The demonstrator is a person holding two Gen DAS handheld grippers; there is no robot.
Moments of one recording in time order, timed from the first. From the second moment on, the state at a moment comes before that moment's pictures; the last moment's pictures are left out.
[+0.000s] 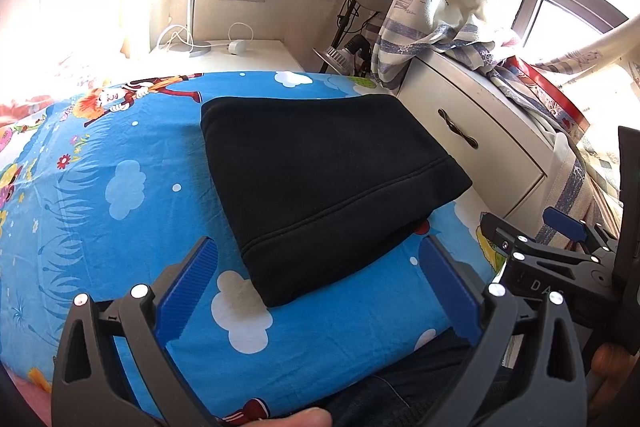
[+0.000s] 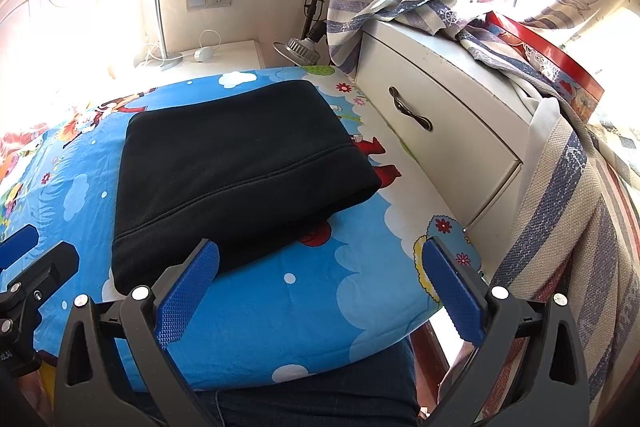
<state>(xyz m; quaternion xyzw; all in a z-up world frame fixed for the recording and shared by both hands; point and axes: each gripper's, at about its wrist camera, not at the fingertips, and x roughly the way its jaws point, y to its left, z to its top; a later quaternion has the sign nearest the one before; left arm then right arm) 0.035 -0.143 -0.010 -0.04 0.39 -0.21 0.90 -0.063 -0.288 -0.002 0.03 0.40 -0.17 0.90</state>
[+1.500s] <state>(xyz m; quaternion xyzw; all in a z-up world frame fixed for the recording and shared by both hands) 0.038 -0.147 -0.011 -0.04 0.39 -0.22 0.89 -0.061 -0.289 -0.001 0.03 0.41 -0.17 0.90</state>
